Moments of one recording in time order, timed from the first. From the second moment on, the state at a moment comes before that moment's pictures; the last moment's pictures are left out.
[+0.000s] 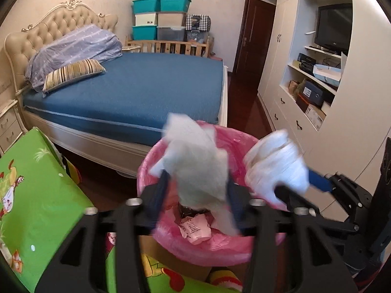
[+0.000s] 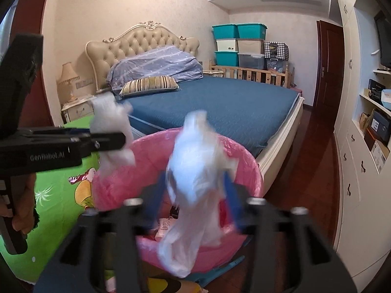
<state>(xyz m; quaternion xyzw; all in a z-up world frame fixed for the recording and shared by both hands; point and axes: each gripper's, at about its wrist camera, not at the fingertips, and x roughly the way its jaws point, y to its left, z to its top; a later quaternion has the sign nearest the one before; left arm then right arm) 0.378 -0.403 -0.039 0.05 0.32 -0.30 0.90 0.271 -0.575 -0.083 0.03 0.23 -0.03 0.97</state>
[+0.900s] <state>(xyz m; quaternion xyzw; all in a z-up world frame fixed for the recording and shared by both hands) 0.229 -0.163 -0.027 0.10 0.25 -0.11 0.96 0.228 -0.394 -0.055 0.03 0.23 0.10 0.97</state>
